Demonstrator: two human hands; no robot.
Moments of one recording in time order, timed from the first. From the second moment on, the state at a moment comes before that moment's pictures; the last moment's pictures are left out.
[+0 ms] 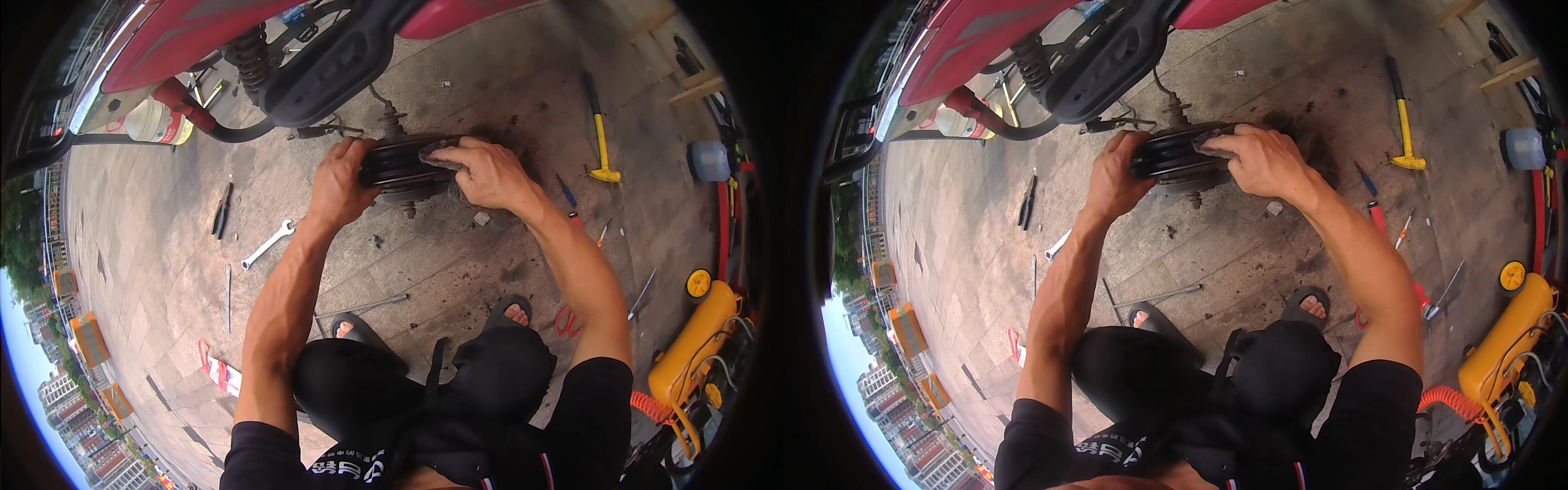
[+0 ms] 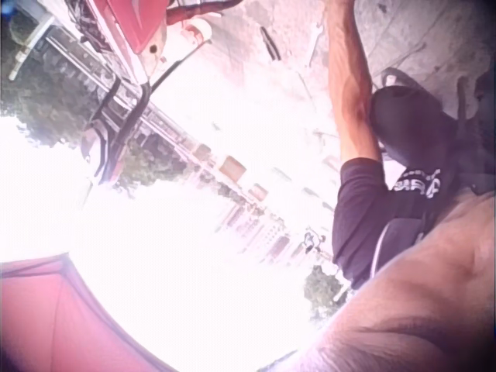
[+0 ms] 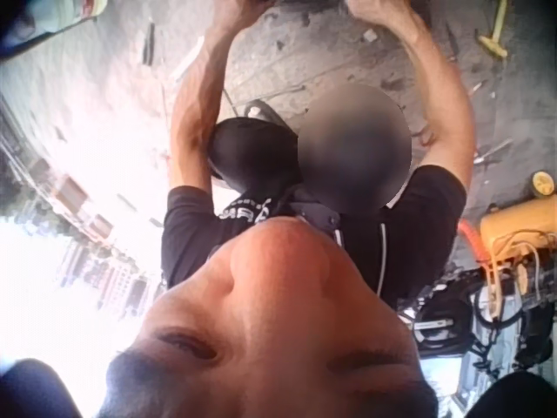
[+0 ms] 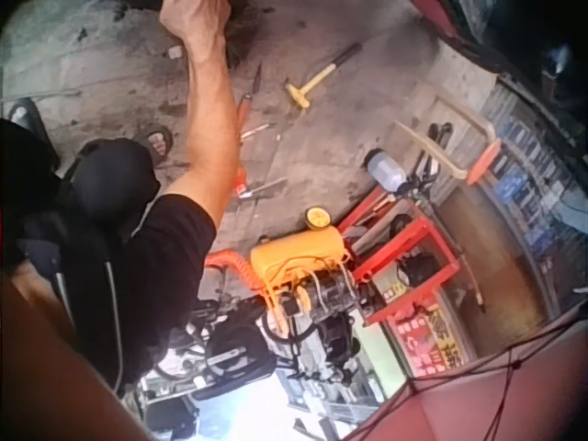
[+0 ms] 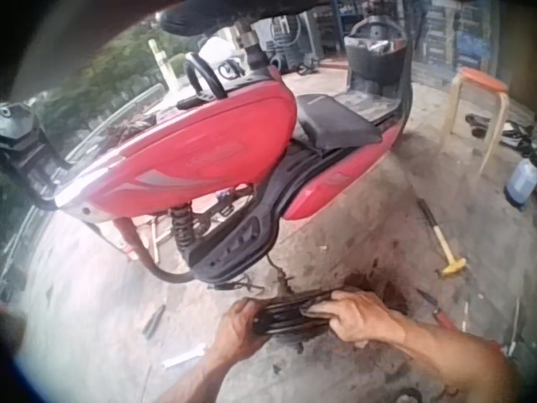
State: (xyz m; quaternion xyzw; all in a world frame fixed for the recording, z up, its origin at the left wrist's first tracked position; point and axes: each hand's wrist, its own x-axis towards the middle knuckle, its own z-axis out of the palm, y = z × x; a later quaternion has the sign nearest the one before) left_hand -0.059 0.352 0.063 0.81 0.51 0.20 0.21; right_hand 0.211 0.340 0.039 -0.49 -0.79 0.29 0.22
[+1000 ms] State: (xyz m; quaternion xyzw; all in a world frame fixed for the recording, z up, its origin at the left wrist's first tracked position) left_hand -0.061 0.335 0.062 0.81 0.53 0.20 0.17; right_hand 0.203 0.295 -0.001 -0.59 -0.67 0.24 0.38
